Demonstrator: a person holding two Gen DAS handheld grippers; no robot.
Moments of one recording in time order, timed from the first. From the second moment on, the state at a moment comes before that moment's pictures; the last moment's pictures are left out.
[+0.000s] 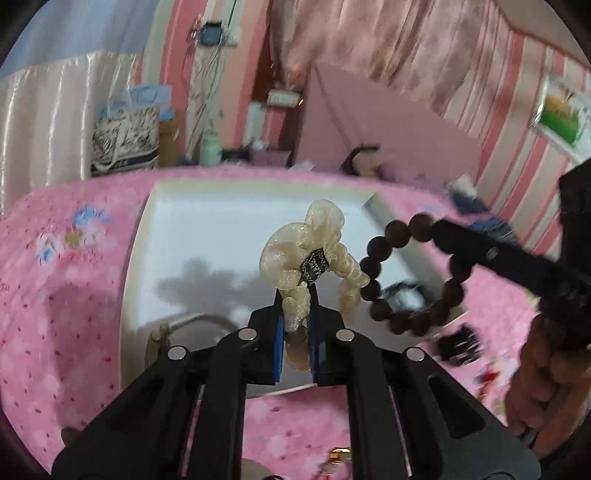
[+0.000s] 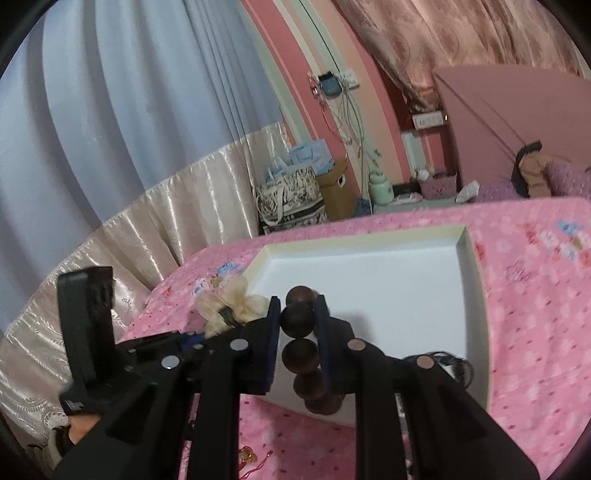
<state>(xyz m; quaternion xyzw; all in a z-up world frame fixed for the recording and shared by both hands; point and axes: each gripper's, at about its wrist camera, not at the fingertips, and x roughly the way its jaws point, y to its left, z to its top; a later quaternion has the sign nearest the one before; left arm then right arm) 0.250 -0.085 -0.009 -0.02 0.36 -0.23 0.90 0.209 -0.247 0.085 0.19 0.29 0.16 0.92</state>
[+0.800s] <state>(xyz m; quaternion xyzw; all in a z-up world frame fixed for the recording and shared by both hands) 0.250 -0.106 -0.034 0.00 0.36 -0.21 0.91 0.221 -0.248 0.049 0.12 0.34 0.04 0.93</state>
